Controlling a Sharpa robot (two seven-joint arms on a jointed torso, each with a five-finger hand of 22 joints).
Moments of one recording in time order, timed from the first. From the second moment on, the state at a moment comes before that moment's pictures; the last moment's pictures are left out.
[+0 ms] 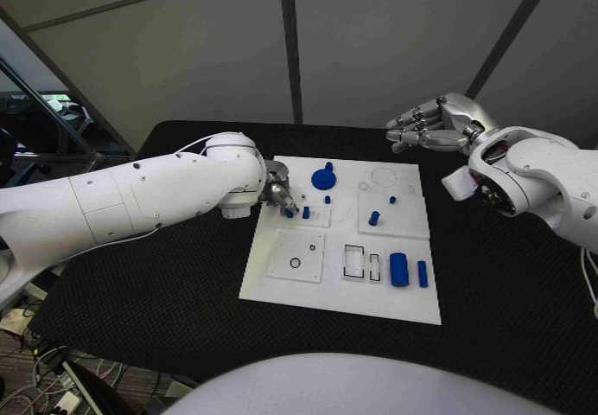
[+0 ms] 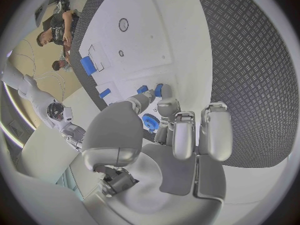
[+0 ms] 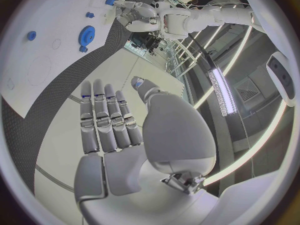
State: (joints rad) left arm 1.20 -0.70 0.02 1.41 -1.18 0.22 -0.63; left_hand 1.03 -0.12 0.57 0.07 0.10 0.92 0.04 0.71 0.50 1.28 -0.03 1.13 0.91 1.47 -0.08 1.56 1.31 0.08 1.46 0.03 1.41 1.31; right arm 1.25 -0.78 0.04 1.40 -0.71 -0.26 0.12; right_hand 1.31 -0.12 0.29 0.07 0.32 0.96 0.22 0.08 0.07 1.16 0.15 0.07 0.07 1.17 0.11 0.07 0.26 0.17 0.92 0.22 0.32 0.26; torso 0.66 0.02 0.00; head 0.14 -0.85
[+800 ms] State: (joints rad) left arm 1.20 -0.69 0.02 1.39 -1.18 0.22 -0.65; left_hand 0.99 -0.10 0.48 0.12 0.10 0.93 0.04 0.71 0.50 1.28 -0.03 1.13 0.91 1.47 -0.08 1.56 1.31 0.08 1.46 0.03 1.43 1.31; right arm 1.25 -0.78 0.04 1.40 -0.71 -0.27 0.12; right_hand 1.30 -0.12 0.29 0.07 0.33 0.96 0.22 0.08 0.07 1.16 0.15 0.07 0.07 1.17 0.11 0.07 0.26 0.17 0.92 0.22 0.32 0.26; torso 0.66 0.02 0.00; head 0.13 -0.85
